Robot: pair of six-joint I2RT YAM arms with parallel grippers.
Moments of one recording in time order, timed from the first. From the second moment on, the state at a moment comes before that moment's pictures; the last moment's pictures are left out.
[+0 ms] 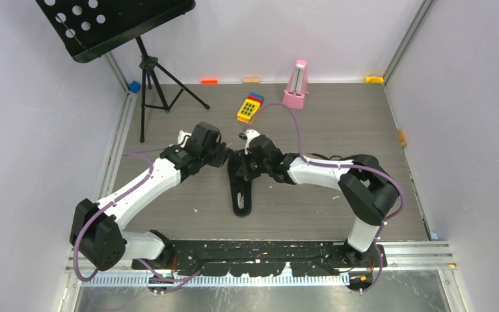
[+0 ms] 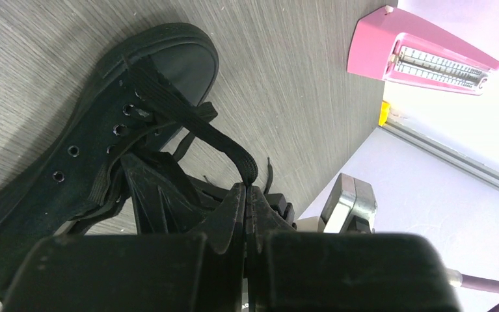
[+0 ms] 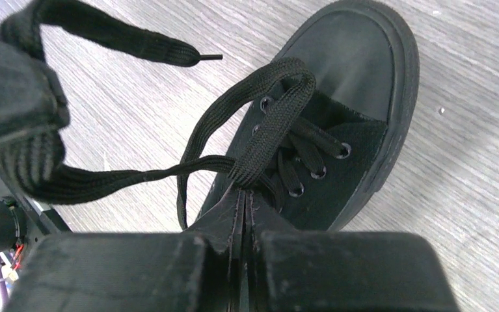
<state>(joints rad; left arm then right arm) -0.61 1.29 1.01 -0.53 -0.22 -1.71 0.84 1.74 1.02 0.07 -0.12 0.47</state>
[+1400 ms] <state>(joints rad) -0.54 1.26 1.02 -0.53 -0.17 -1.62 0.82 1.89 1.01 0.60 -0.20 0.71</state>
